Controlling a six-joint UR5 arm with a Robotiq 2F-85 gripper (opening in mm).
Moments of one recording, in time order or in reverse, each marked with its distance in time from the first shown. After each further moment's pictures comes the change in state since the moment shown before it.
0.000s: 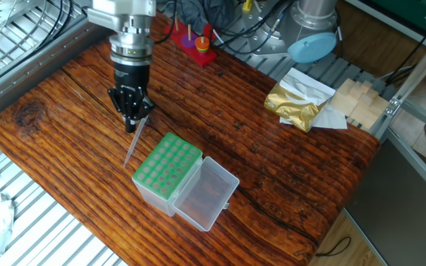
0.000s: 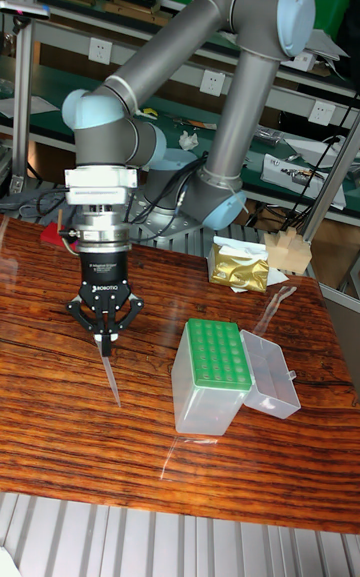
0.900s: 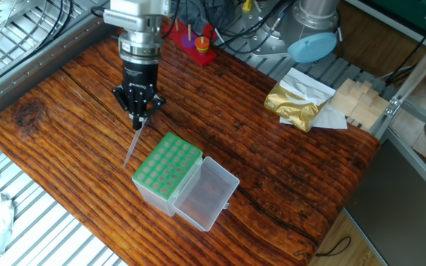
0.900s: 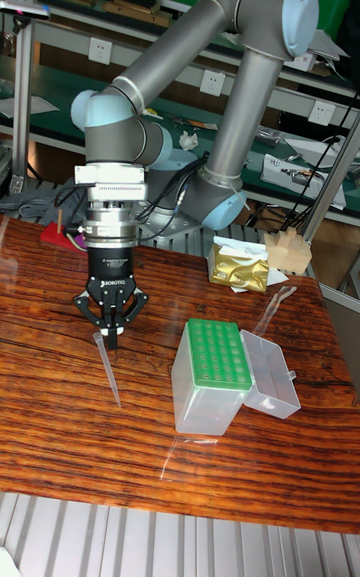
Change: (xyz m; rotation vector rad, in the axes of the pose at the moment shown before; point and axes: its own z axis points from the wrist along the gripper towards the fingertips) arm 0.006 0.009 -0.008 -0.007 -0.026 -0.226
